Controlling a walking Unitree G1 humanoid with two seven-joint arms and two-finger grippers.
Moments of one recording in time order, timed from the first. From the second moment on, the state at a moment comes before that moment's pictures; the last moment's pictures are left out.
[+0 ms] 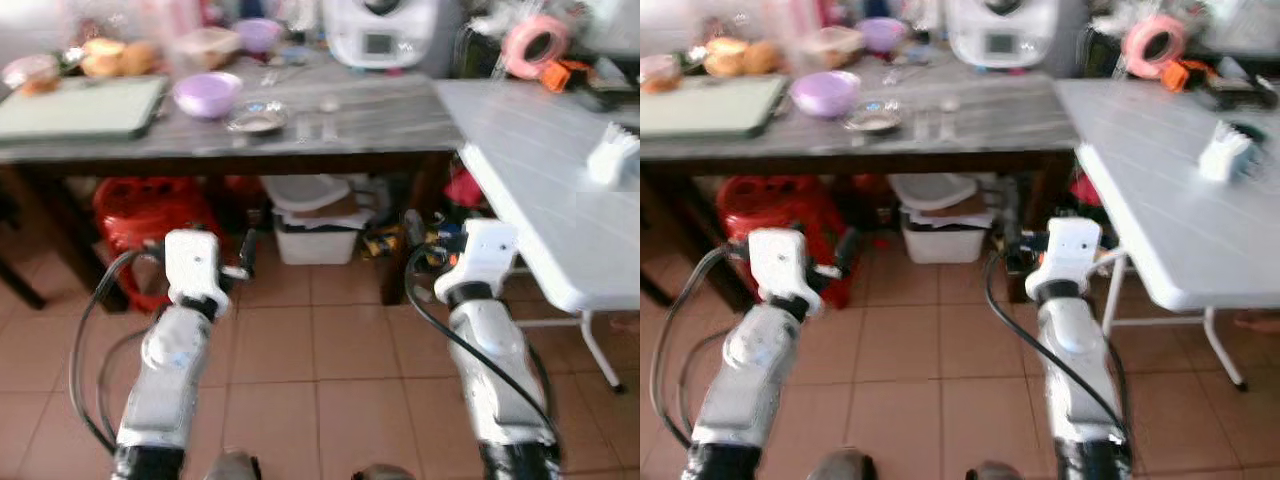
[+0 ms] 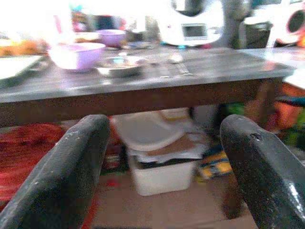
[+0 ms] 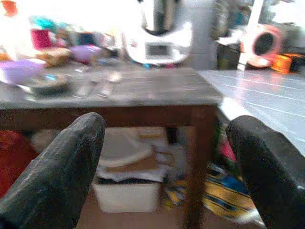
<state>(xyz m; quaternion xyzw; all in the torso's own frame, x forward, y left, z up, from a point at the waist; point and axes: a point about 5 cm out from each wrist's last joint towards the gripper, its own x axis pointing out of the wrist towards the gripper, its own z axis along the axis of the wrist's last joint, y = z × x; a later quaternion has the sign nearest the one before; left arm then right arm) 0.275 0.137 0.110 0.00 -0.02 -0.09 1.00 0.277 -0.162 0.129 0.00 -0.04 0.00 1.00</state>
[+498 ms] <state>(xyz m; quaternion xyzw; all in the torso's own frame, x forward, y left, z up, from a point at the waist) 0.274 0.136 0.107 0.00 -0.02 -0.09 1.00 0.279 -0.160 0.128 0.00 -0.04 0.00 1.00</state>
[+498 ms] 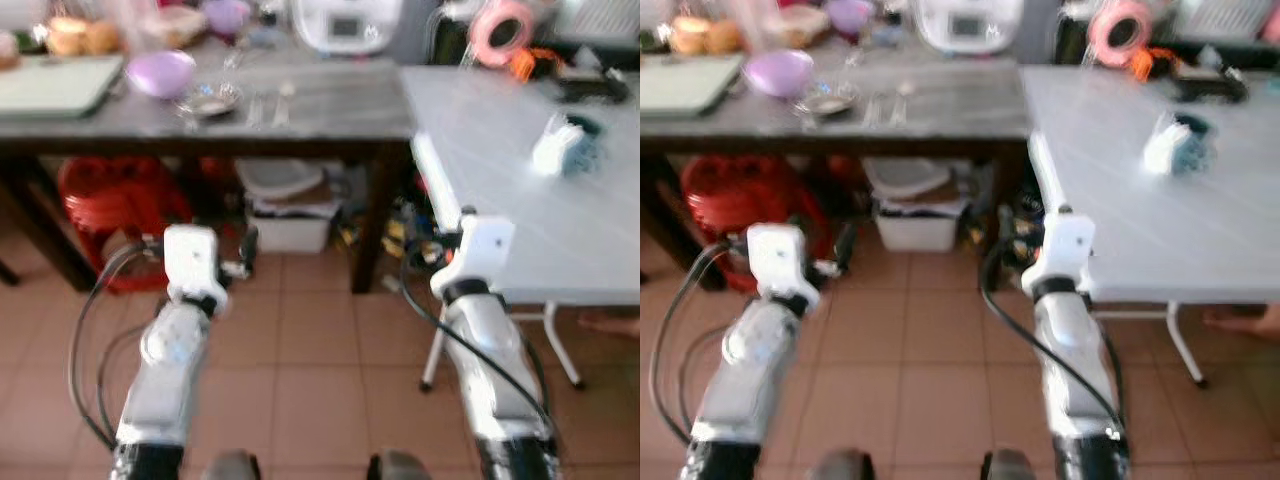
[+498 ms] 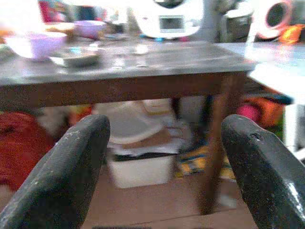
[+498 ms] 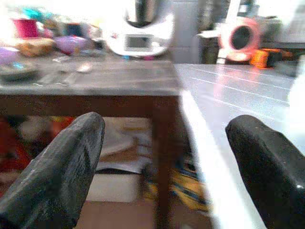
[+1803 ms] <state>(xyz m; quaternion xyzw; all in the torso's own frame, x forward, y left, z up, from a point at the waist) 0.271 0.133 0.112 -0.02 -0.04 -0.13 0.99 0.281 -0.159 0.127 0.00 -0.04 0.00 1.00</state>
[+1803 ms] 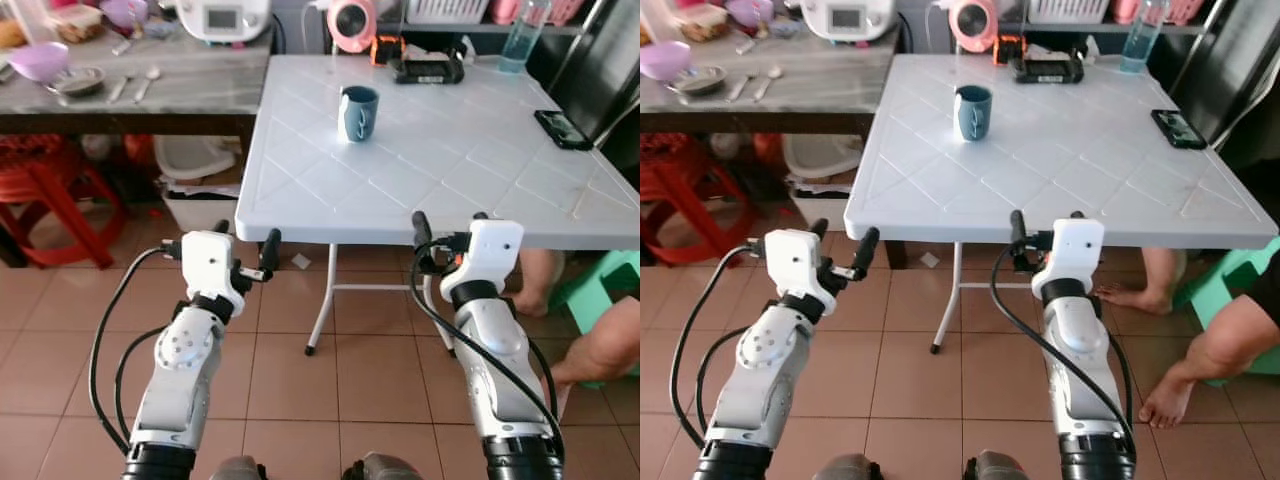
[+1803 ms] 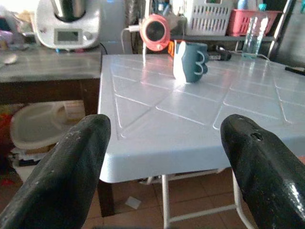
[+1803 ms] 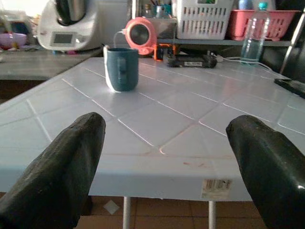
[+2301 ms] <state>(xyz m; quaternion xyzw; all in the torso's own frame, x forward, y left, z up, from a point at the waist) 0.270 0.143 0.111 -0.01 -0.04 -0.12 0.99 0.284 -0.147 0.130 0.01 -0.05 0.02 1.00</state>
